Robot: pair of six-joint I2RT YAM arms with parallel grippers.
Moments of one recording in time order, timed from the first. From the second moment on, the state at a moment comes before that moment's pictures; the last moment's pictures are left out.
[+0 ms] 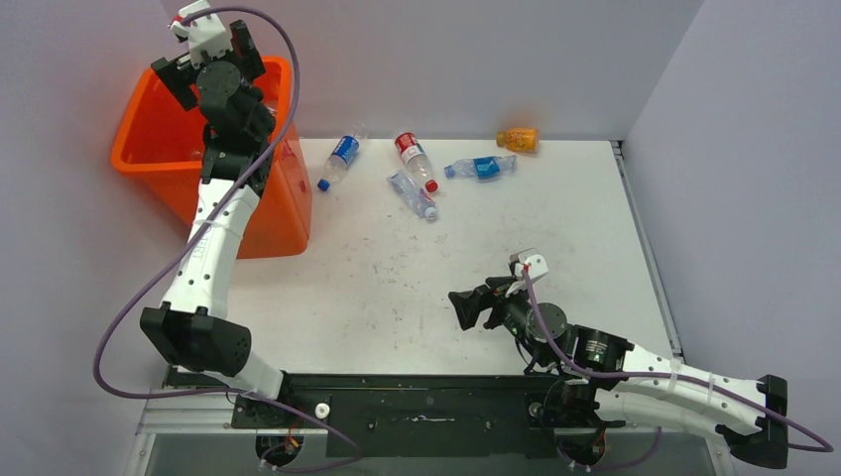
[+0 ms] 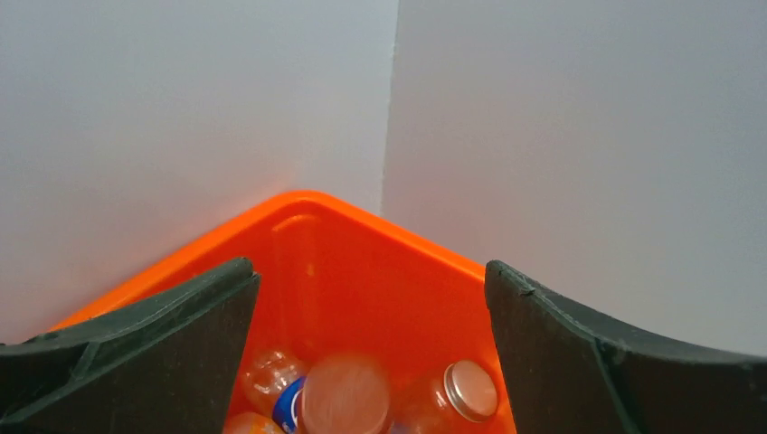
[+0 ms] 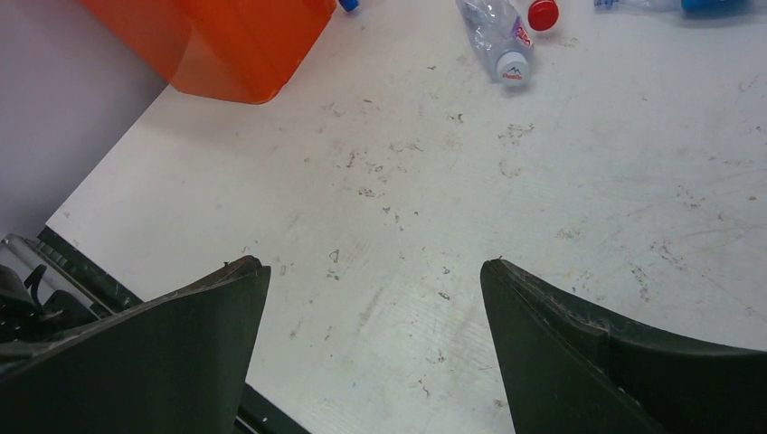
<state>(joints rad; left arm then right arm) -0.16 1.55 1.79 0.10 -0.81 0.12 1.19 0.64 0.53 -0.11 0.57 0.44</state>
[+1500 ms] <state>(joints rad) -0.76 0.52 0.62 -0.31 -0.20 -0.29 0.65 1.89 0.93 0.52 0.30 0.44</state>
